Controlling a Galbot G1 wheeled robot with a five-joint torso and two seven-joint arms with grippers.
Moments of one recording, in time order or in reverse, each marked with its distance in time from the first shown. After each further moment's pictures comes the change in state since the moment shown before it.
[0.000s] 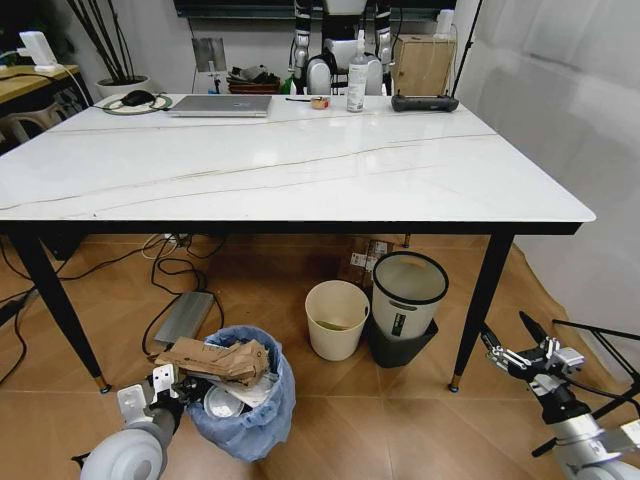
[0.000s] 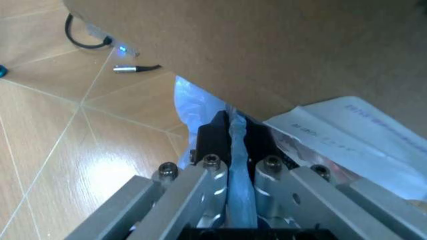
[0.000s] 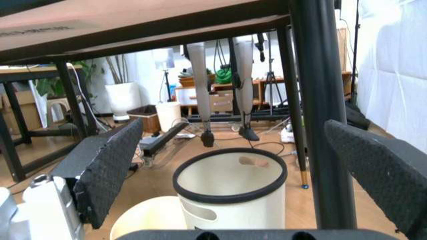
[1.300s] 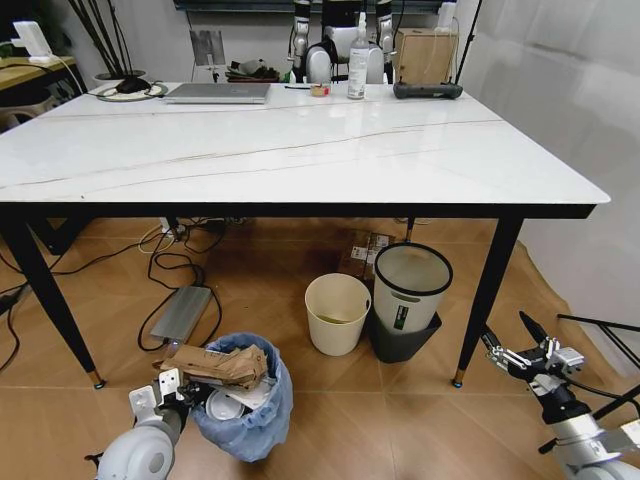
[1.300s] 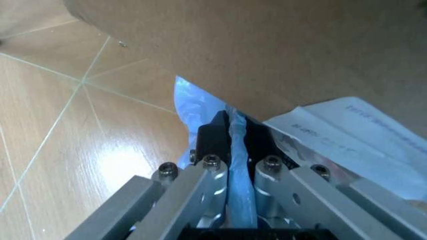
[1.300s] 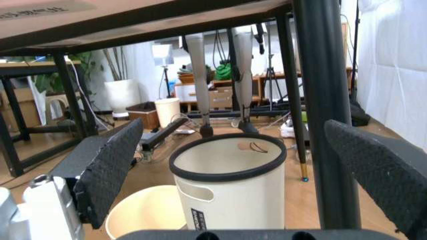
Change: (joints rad) left arm -0.056 -0.023 0.046 0.115 0.034 -0.009 0.004; right arm 0.000 0.000 0.000 0.000 0.000 0.000 0.000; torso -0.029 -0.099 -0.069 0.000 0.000
